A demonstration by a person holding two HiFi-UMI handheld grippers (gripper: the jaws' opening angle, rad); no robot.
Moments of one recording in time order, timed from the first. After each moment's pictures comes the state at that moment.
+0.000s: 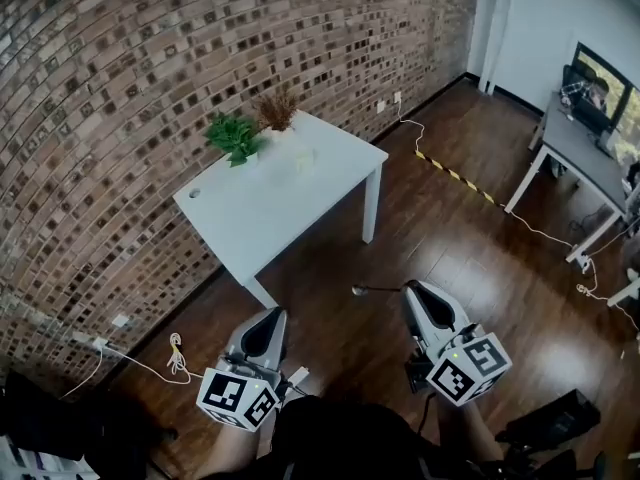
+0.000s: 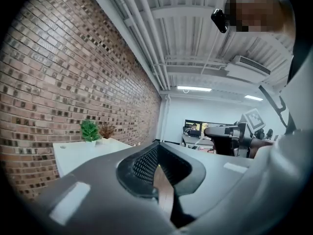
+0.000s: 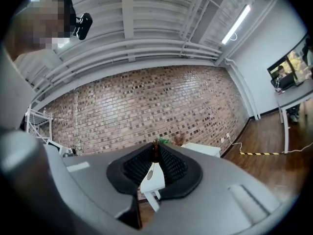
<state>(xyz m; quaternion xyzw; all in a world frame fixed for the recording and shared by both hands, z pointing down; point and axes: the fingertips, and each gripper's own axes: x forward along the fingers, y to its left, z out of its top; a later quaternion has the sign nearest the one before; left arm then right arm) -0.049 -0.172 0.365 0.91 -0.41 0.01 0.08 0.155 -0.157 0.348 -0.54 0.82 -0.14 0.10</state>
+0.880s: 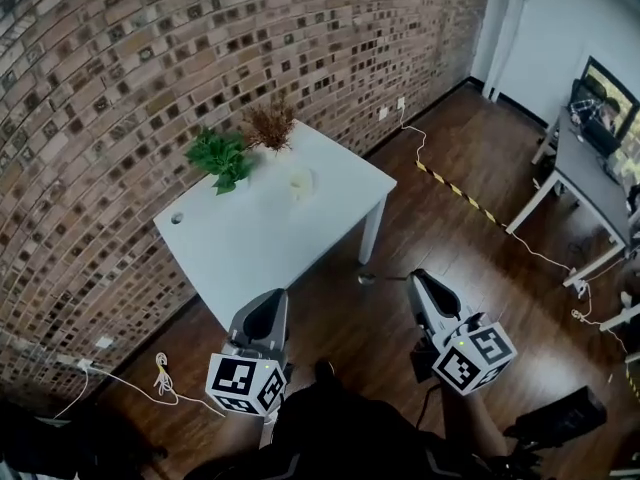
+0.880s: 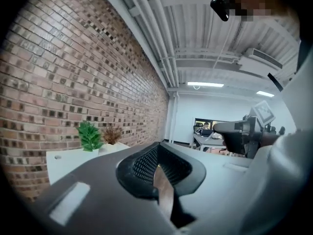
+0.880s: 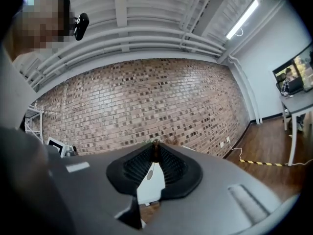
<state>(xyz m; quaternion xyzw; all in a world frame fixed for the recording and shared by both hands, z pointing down) -0.022 -0.384 0.385 0.89 -0.44 0.02 0.07 0.188 -0.355 0.354 -0.56 0.82 -0.13 0.07</state>
